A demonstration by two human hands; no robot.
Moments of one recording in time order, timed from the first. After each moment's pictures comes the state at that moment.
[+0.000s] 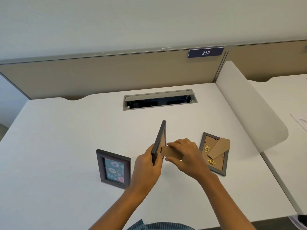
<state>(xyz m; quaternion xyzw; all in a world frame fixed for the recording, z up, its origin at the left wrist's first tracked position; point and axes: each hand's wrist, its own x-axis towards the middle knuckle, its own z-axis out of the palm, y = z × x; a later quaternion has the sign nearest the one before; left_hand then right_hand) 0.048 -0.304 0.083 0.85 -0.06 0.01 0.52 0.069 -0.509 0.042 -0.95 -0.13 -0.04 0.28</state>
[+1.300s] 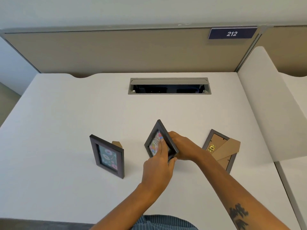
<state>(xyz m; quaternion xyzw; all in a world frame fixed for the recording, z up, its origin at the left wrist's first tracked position) 0.046 -0.375 0.053 0.96 0.00 -0.06 0.26 0.154 -0.531 -0.005 -0.89 -0.27 0.23 0.28</state>
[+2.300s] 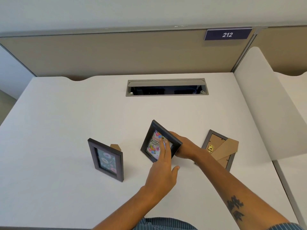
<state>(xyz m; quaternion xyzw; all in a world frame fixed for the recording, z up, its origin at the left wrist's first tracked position) 0.047 -0.383 0.031 0.93 -0.04 -0.15 0.32 0.163 -0.534 -0.021 -0.90 -0.15 0.27 0.30</state>
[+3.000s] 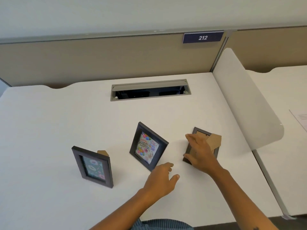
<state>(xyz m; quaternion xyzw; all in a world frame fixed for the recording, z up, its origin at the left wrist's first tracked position) 0.039 -0.402 -0.001 0.89 -0.05 -0.30 0.35 0.085 -0.636 -0.032 -0.97 -0.04 0.07 0.23</state>
